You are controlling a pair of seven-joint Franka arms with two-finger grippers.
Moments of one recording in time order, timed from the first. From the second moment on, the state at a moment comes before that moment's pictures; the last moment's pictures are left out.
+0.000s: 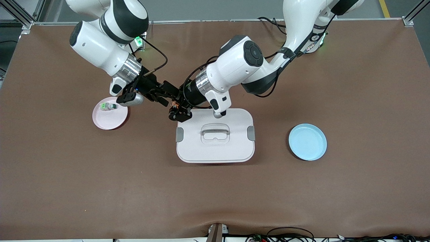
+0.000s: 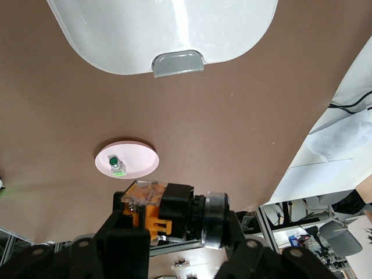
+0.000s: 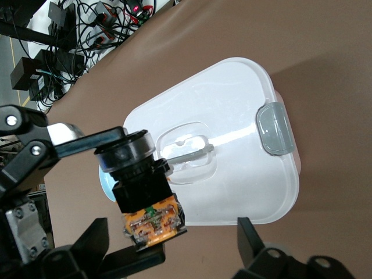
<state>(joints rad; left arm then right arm) -0.47 0.65 -0.47 -1.26 -0.30 2.49 -2.04 0.48 -0.01 0.05 -2.11 0.77 2.53 0.27</state>
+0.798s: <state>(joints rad) -0.47 0.66 -0.47 -1.26 -0.30 2.49 -2.04 0.49 -0.01 0.04 -2.09 0.76 2.53 0.30</state>
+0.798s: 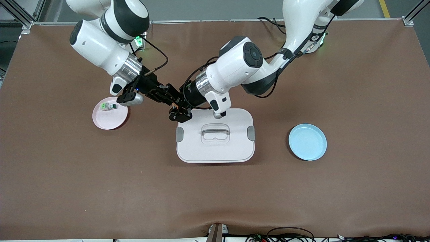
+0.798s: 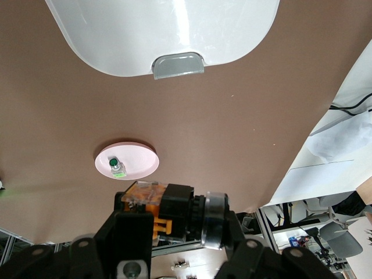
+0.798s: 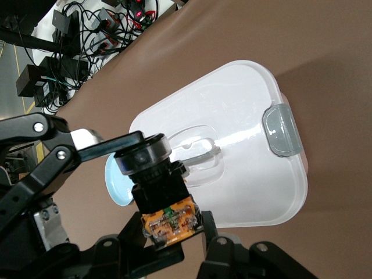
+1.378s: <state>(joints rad) -0.47 0.66 -0.46 -1.25 -0.30 2.49 -2.04 0.50 0.00 0.04 -2.08 0.76 2.54 0.30</state>
